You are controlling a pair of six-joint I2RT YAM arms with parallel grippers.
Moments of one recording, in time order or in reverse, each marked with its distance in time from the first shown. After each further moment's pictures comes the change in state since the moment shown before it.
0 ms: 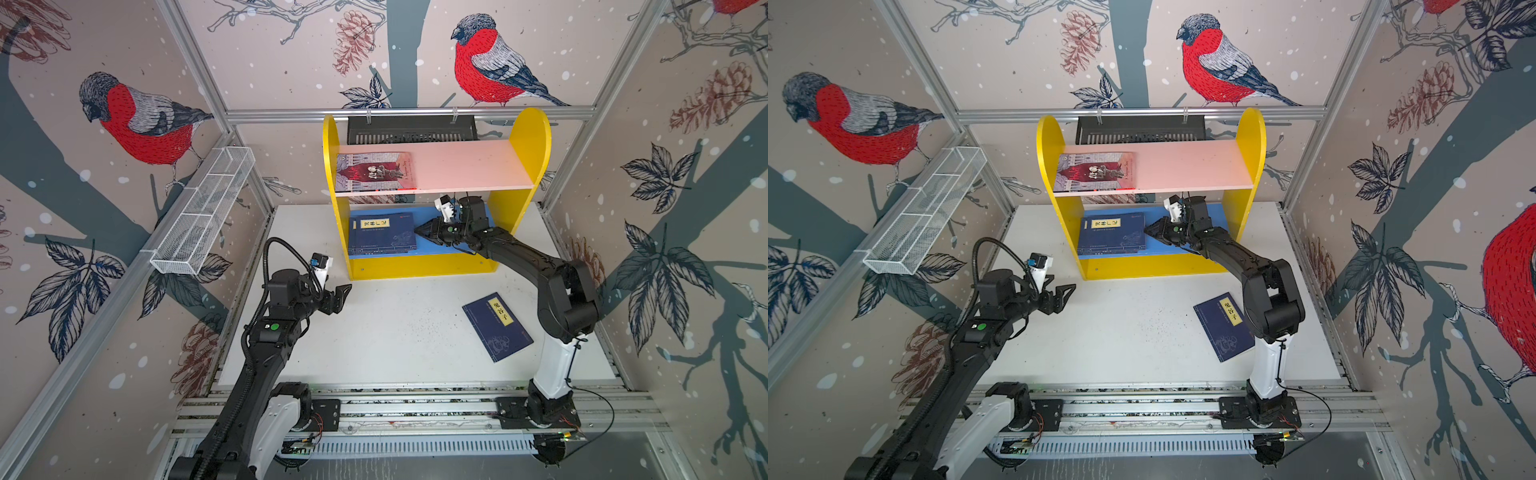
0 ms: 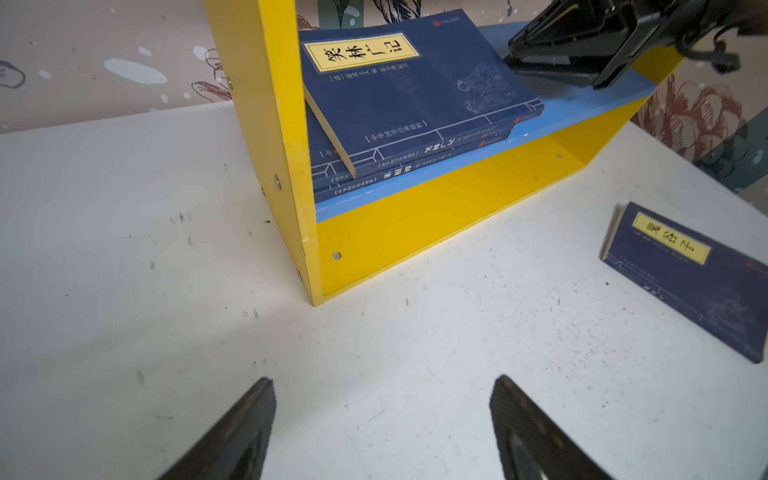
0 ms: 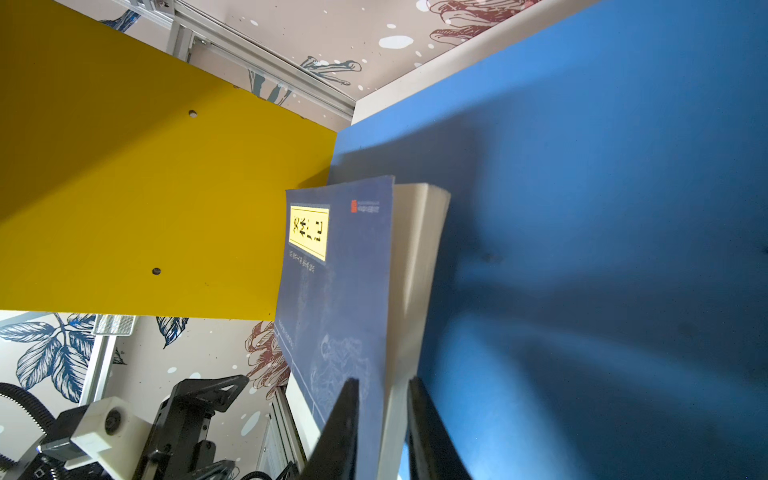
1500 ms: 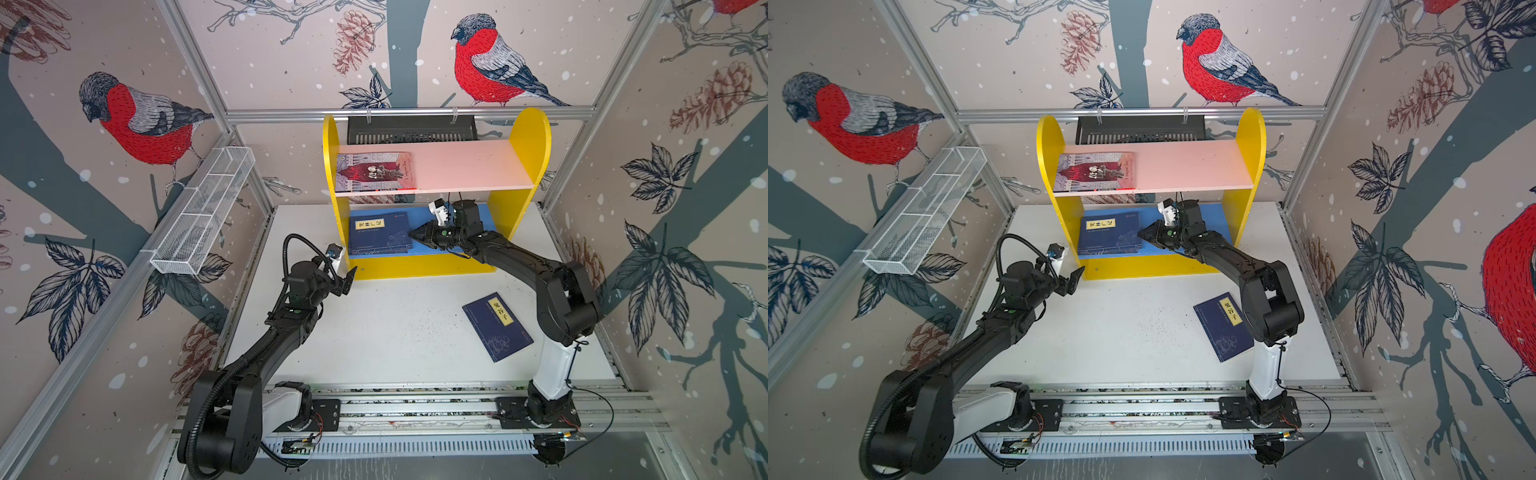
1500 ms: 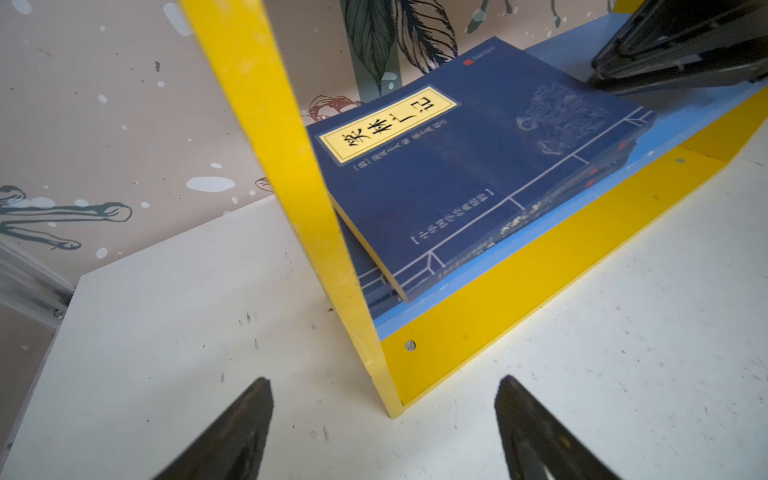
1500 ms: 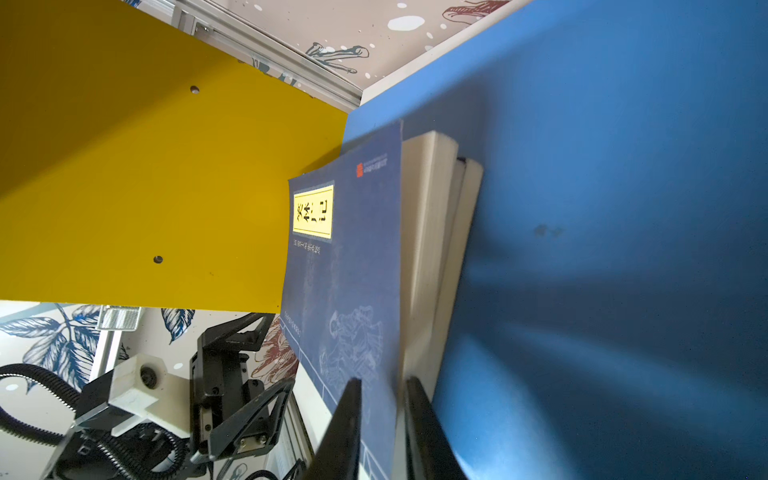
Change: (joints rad) left arm -0.076 0.341 -0.056 0.590 -0.184 0.079; right arm 0.050 -0.001 -0.027 0.043 0.024 0.050
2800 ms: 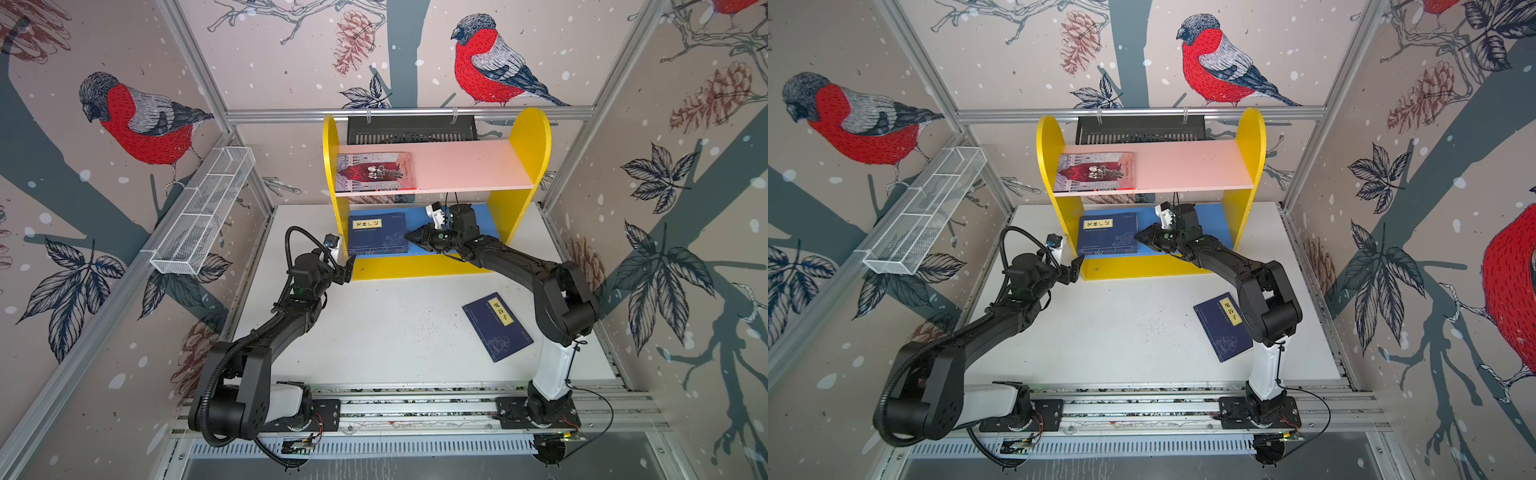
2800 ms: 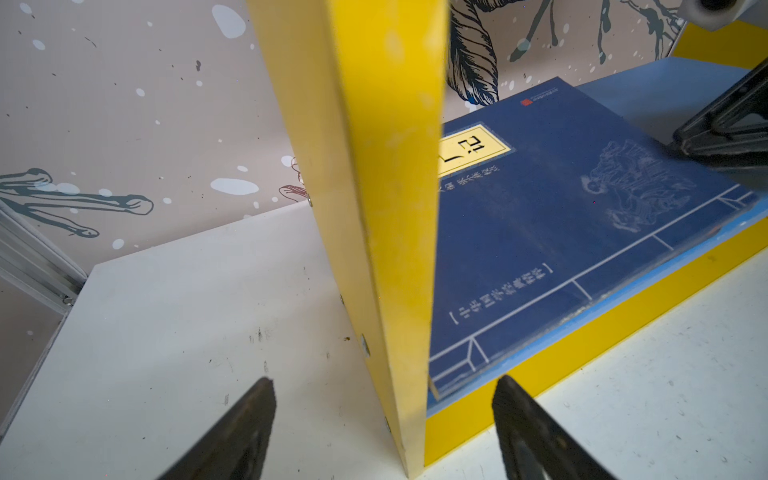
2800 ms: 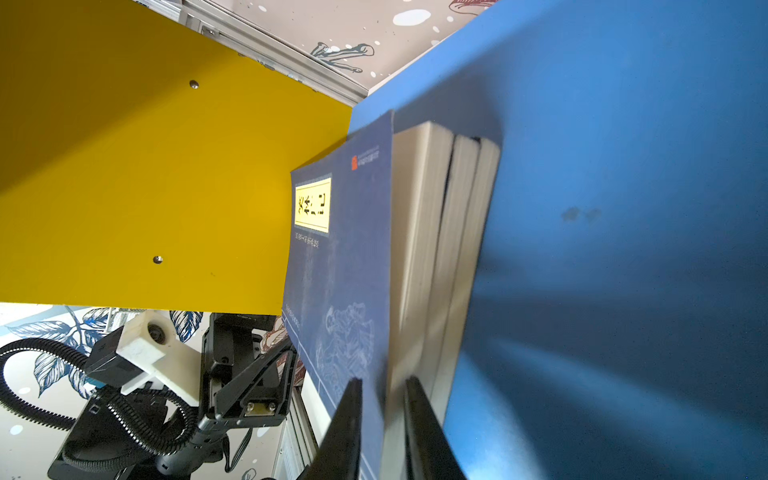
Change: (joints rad) left arm 0.000 0.140 0.058 0.127 -0.057 -0.083; right arm 0.026 0.002 -0.043 0.087 0.014 0.051
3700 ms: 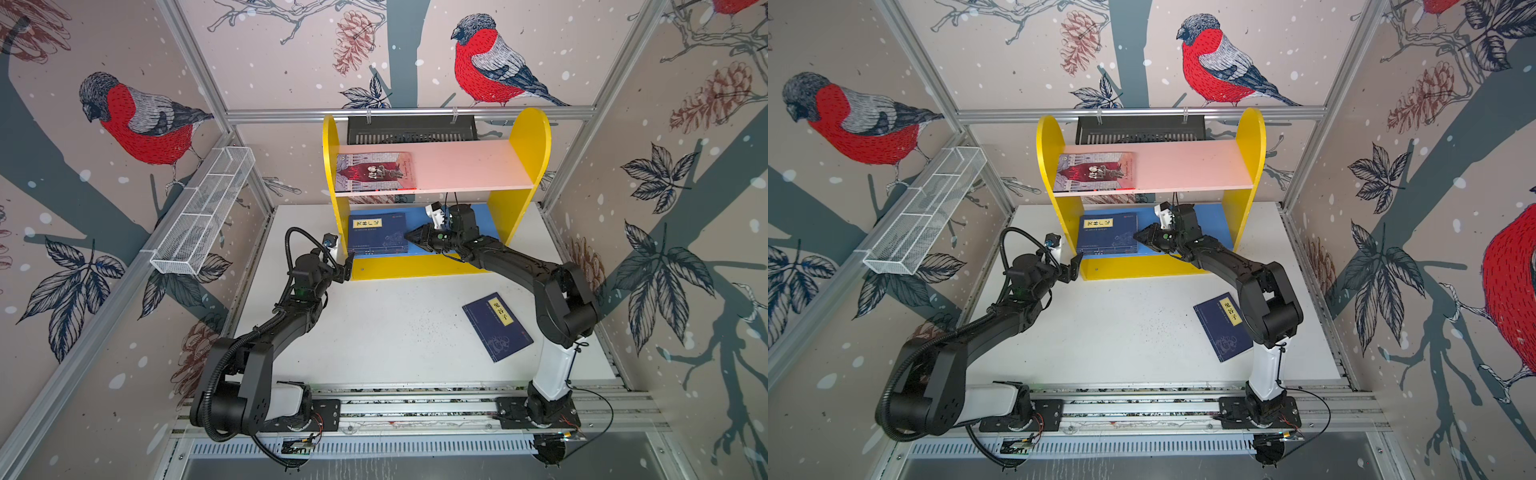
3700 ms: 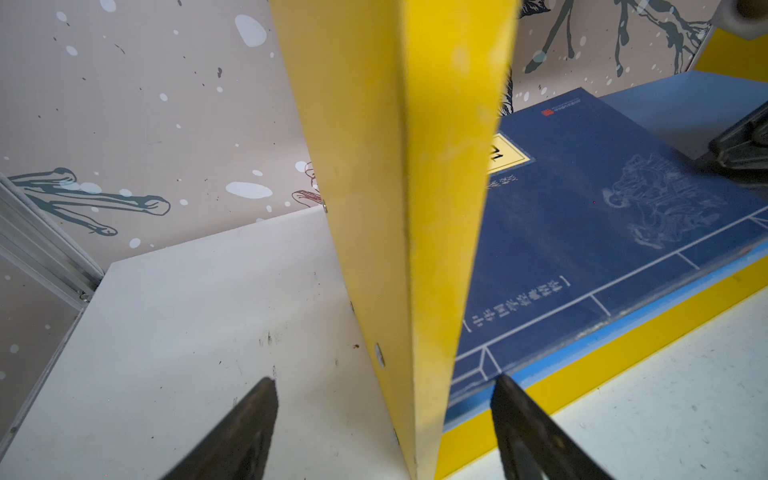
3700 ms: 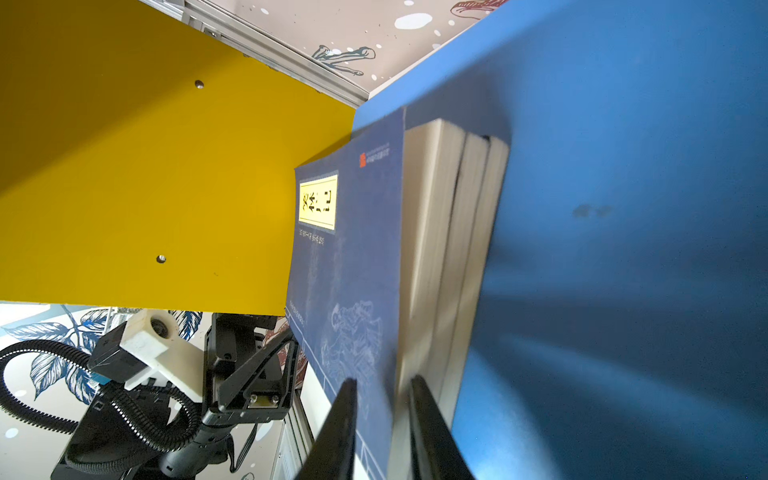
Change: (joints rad) left arm -0.001 0.021 -0.010 0.060 -0.043 -0.023; right arm 0.010 -0.012 -0.007 0.004 0.017 0.003
